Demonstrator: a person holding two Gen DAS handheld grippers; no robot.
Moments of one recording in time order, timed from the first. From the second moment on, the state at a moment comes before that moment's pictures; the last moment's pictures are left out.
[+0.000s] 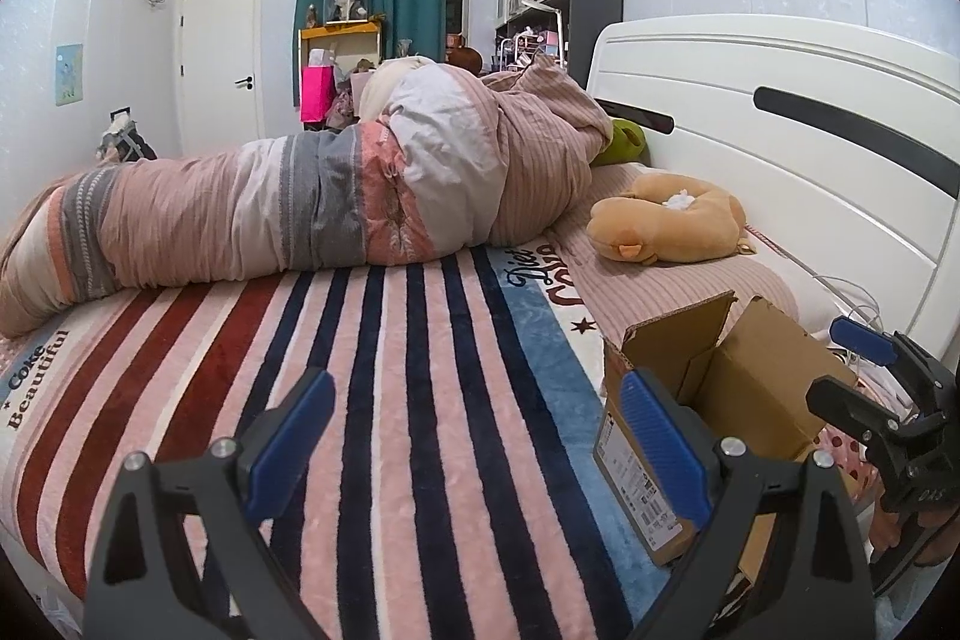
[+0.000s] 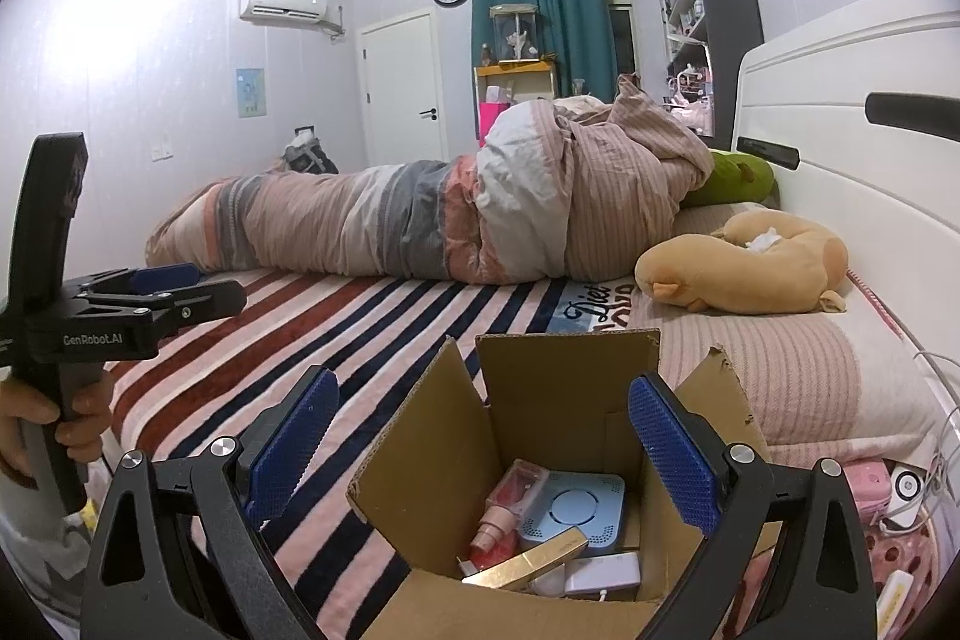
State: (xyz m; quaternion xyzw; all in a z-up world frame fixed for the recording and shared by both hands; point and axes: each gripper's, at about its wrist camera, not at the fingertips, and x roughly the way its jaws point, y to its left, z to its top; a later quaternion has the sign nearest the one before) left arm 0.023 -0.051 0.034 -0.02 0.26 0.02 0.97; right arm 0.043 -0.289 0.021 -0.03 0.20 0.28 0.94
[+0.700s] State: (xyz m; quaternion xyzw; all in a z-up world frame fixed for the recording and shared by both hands) left arm 0.021 -0.049 0.035 -0.02 0.25 0.02 0.97; right arm 0.043 -0.288 0.021 -0.02 0.20 0.28 0.94
